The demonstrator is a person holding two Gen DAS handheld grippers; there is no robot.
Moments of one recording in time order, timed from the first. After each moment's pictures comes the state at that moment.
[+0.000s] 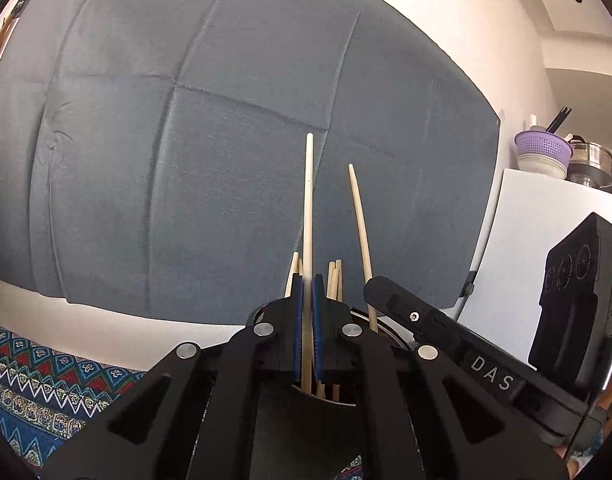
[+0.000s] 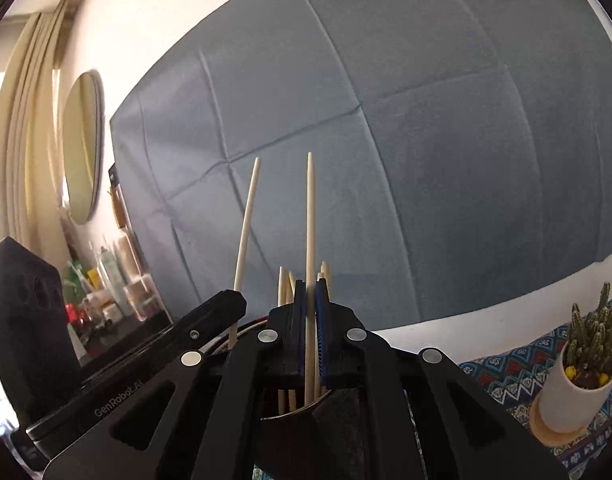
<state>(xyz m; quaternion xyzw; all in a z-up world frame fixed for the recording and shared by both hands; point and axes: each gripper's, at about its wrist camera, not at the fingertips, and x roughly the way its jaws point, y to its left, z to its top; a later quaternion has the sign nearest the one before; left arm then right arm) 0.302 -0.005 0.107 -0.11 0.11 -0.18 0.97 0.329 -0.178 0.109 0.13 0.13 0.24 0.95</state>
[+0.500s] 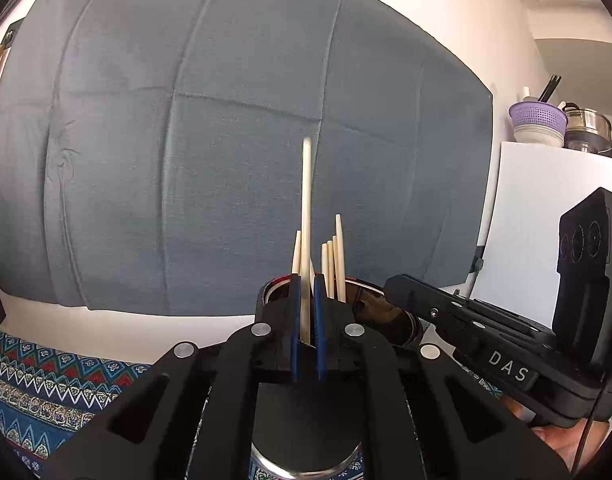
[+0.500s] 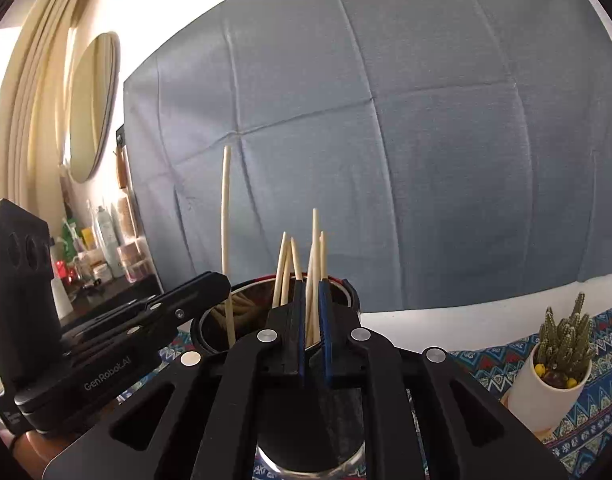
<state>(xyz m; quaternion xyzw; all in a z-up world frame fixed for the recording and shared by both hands) 0.283 -0.005 0.104 -0.06 0.11 -0.17 0.98 0.302 -0.182 0.101 0.07 0.14 0.23 0.96</state>
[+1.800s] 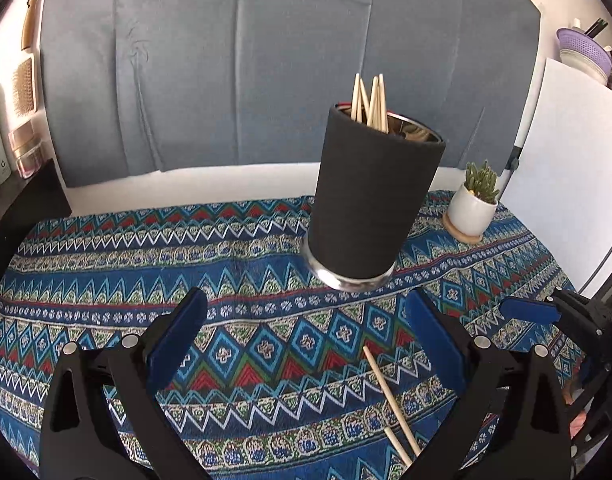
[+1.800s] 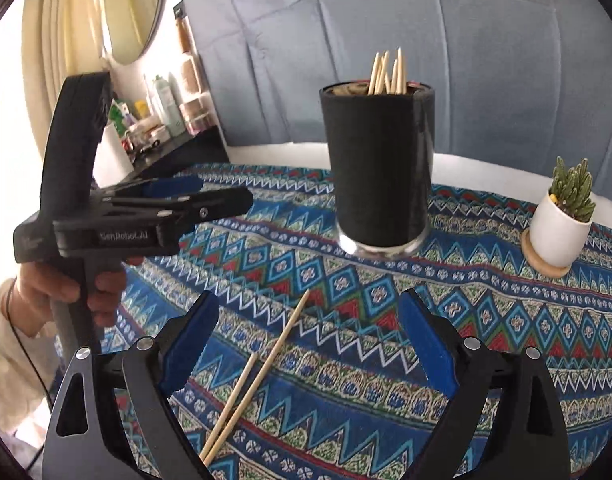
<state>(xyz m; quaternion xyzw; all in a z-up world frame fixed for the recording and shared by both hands) 0.209 0.027 0.072 -0.03 0.35 -0.09 0.93 0.180 -0.170 0.056 -0.03 0.37 0.31 0.87</state>
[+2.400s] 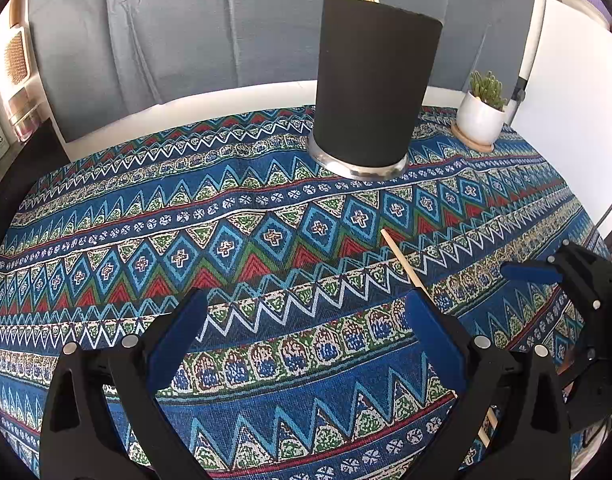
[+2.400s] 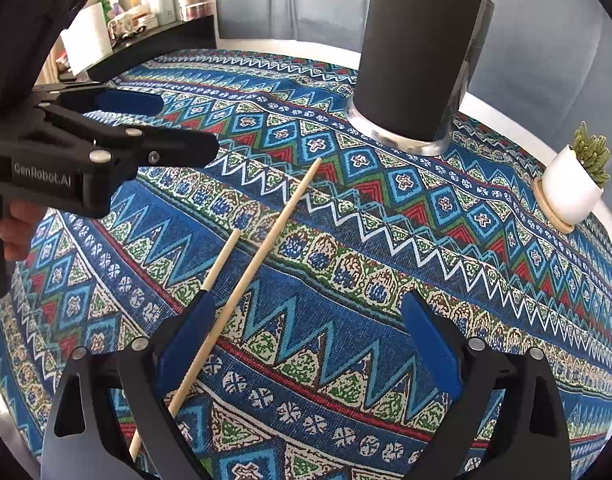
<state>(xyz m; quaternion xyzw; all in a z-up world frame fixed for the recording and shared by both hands) 0.175 0.020 0.021 0.02 0.43 -0.09 0.90 0.152 -0.135 -0.008 -0.16 0.45 0.26 0.84</state>
